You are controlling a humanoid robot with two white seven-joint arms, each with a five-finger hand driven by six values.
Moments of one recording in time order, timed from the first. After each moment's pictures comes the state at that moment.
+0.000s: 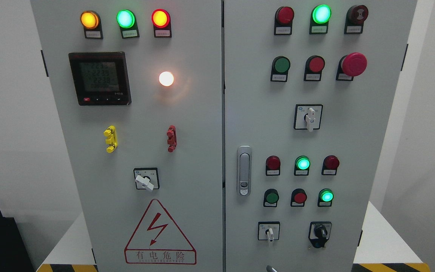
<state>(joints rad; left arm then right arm) -0.05 -0.04 0.00 0.00 0.12 -0.12 -0.14 0.20 0.13 0.25 -1.93 0.10 -0.12 0.00</state>
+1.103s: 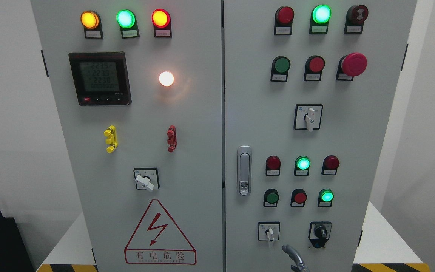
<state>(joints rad) -0.05 -0.04 0.00 0.00 0.12 -0.12 -0.14 0.09 0.11 0.23 -1.92 0.70 -0.20 -0.27</state>
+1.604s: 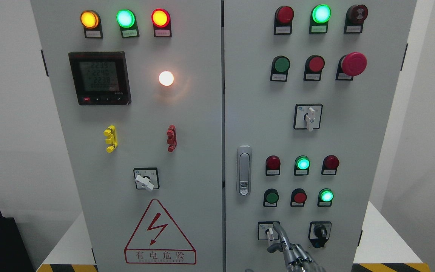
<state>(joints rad) -0.05 -0.04 0.00 0.00 0.12 -0.12 -0.14 -0.02 0.12 0.29 -1.89 1.19 -0.01 -0.36</state>
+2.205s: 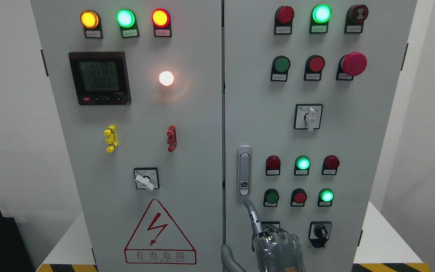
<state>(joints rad) -0.05 -0.04 0.00 0.00 0.12 -0.12 -0.14 -0.21 0.13 0.36 -1.79 1.34 0.11 -0.29</state>
